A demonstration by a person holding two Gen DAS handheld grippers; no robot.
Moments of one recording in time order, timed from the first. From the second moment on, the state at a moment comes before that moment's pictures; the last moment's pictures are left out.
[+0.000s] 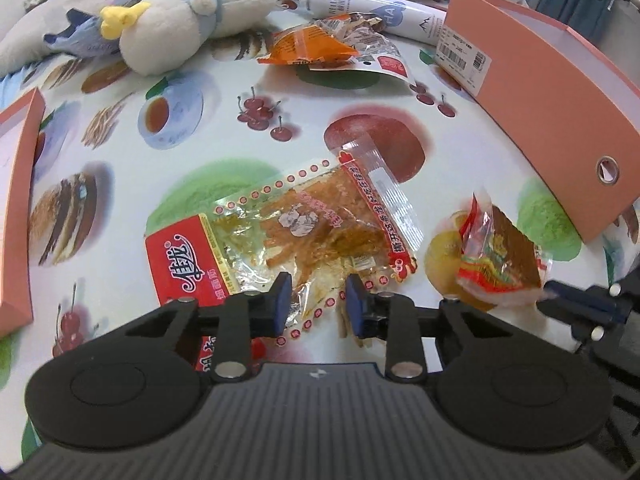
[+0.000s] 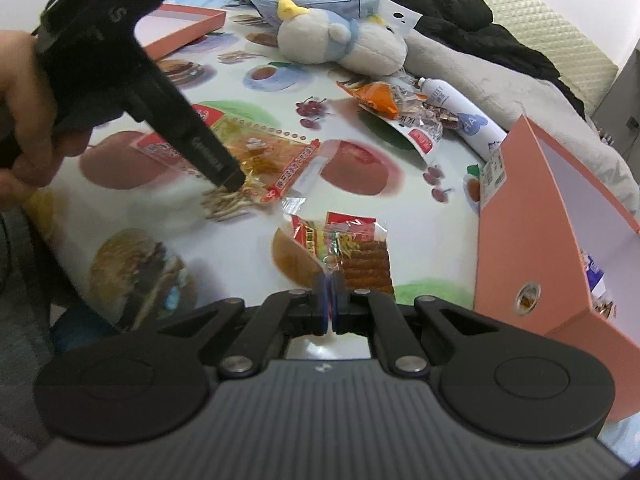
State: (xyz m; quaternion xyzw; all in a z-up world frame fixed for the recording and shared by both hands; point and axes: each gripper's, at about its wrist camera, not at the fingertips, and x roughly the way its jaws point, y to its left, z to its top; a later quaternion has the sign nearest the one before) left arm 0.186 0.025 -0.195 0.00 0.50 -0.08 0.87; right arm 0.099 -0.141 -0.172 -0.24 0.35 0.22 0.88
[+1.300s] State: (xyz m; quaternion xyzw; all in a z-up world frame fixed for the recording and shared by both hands) left arm 0.138 0.018 -0.167 -0.05 0.50 -0.10 0.86; right arm 0.147 -0.180 -0.209 -0.08 0.37 0.22 0.90
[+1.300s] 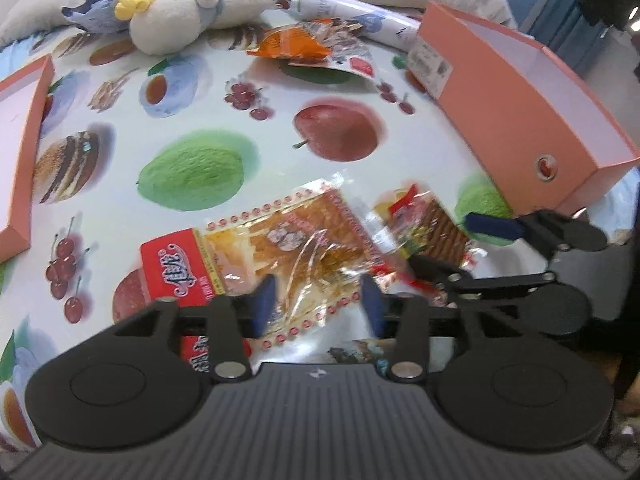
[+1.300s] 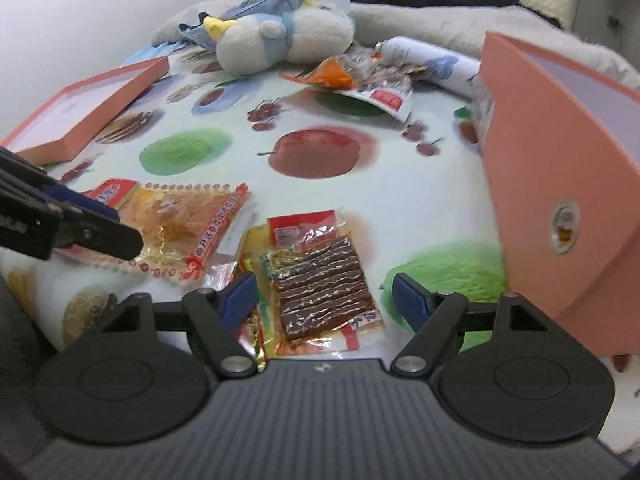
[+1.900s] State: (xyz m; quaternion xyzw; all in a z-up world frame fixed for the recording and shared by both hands) left arm 0.204 -0.008 -0.199 -0.07 0.56 -0.03 0.82; right arm 0.135 -0.177 -0.205 -0.10 0.38 0.23 0.89
